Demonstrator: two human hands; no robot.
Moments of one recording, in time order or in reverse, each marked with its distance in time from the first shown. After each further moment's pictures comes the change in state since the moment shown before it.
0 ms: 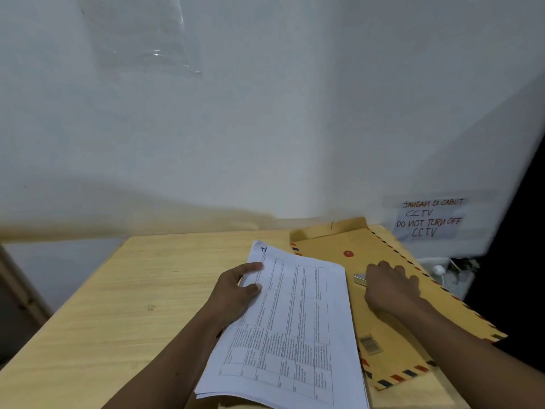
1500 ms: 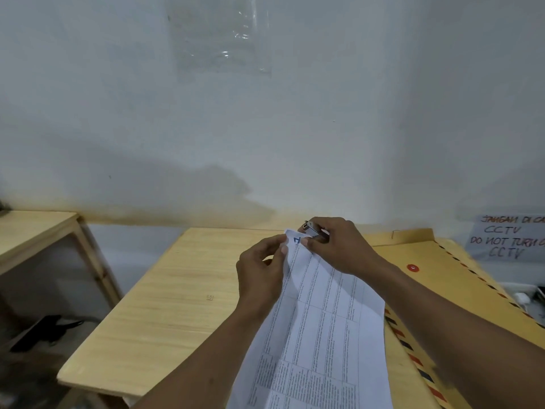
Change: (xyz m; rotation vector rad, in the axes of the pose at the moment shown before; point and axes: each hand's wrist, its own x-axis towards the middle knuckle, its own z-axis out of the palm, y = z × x) left_hand -0.019 0.035 -0.032 -0.148 0.534 0.231; right_hand 0.005 -0.171 -0.069 0.780 0.203 -0.782
